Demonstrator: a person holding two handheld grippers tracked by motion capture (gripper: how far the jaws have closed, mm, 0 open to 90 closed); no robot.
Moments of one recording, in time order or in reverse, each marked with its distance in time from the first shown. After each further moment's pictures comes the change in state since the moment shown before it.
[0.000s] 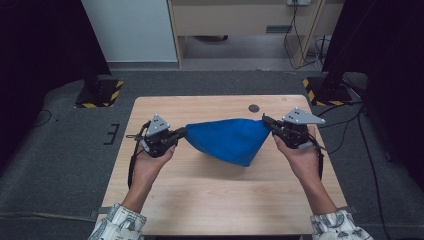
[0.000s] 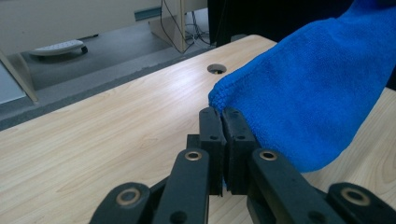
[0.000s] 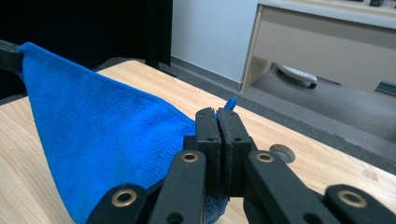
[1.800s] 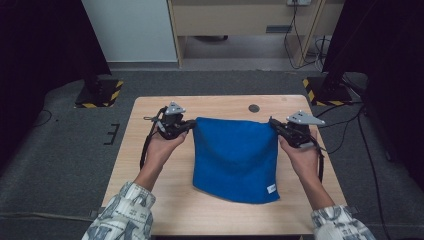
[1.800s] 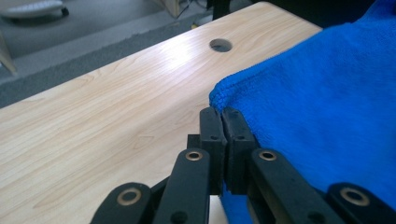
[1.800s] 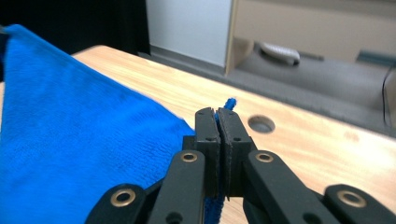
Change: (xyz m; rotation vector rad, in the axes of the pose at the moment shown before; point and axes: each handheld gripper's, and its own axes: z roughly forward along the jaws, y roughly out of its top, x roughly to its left) left arm 0.024 0.021 0.075 0.177 -0.024 -0.025; right arm -0.034 -0.040 0.025 0.061 -0.082 0.092
